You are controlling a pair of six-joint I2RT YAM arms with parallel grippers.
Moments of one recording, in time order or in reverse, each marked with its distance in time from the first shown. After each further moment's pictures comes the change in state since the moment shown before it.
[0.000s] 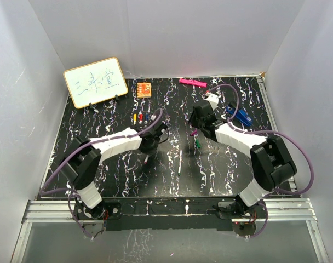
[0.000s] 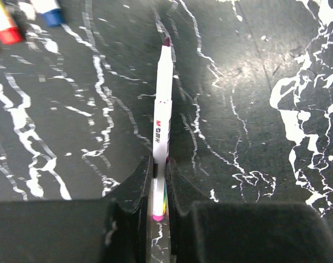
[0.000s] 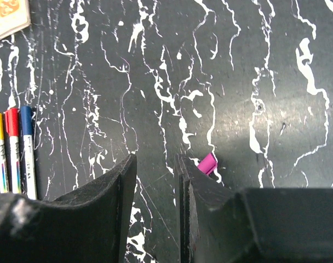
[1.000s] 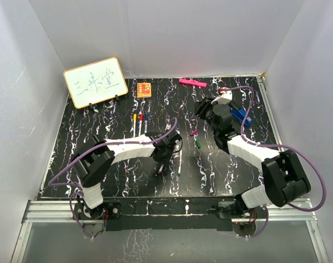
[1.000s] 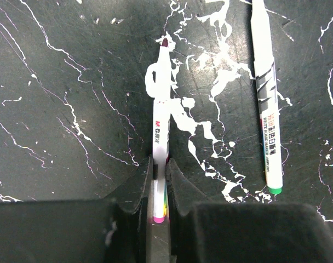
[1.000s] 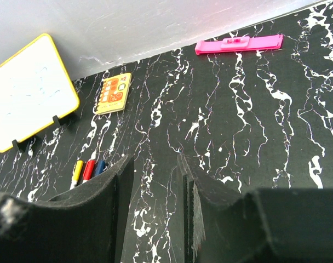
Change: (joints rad) left arm -0.144 0.093 0.029 0.081 0.089 -0.109; right arm -0.090 -0.176 -0.226 0.565 -0.121 -0.159
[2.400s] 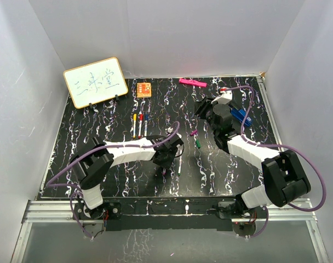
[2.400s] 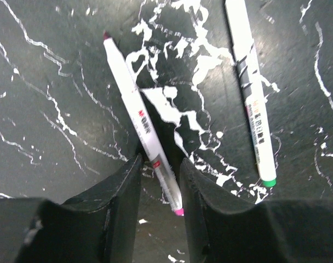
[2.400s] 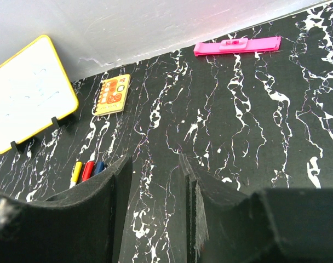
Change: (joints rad) left arm -0.052 -0.024 -0.015 -0.012 -0.037 0.011; right arm 0.000 0.000 0.002 0.001 0.006 -0.003
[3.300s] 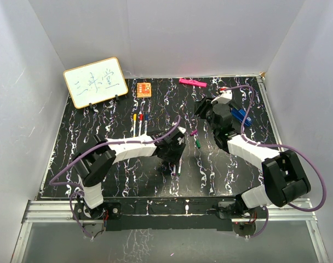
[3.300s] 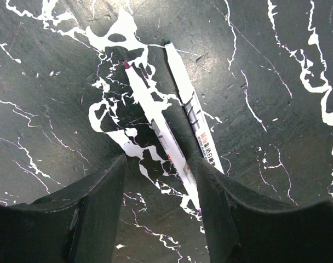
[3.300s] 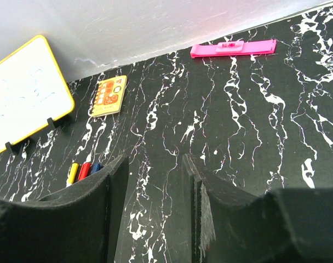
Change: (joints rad) left arm 0.042 0.026 0.043 0.125 0.132 0.026; right arm 0.000 0.000 0.011 -0.017 0.011 -0.016
